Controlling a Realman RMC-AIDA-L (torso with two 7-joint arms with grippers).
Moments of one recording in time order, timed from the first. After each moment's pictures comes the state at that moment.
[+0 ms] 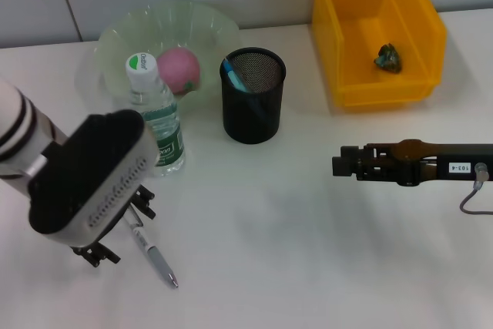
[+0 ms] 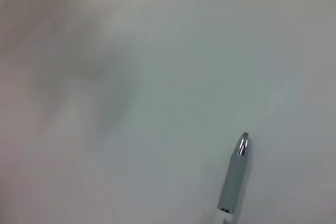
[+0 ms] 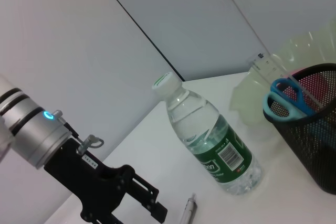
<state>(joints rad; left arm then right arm) -0.64 -2.07 1.52 1.33 2.60 1.67 -1.19 0.48 2.01 -0.67 -0.60 -1.99 -1.65 1.74</state>
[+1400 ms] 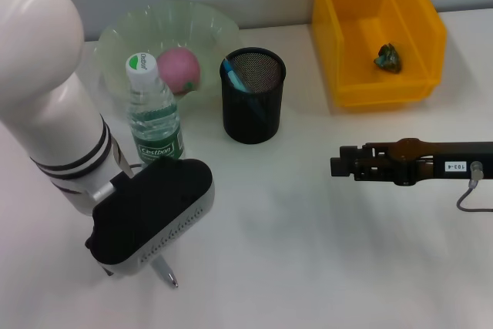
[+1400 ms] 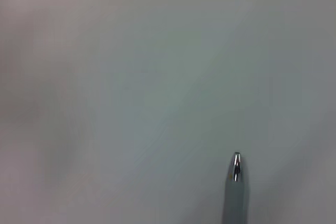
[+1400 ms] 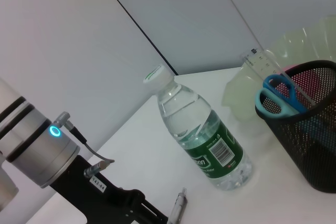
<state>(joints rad) -0.76 -2.08 1.77 1.20 2.63 1.58 -1.23 0.50 2.01 -0.67 -0.60 -2.01 -1.63 1.73</state>
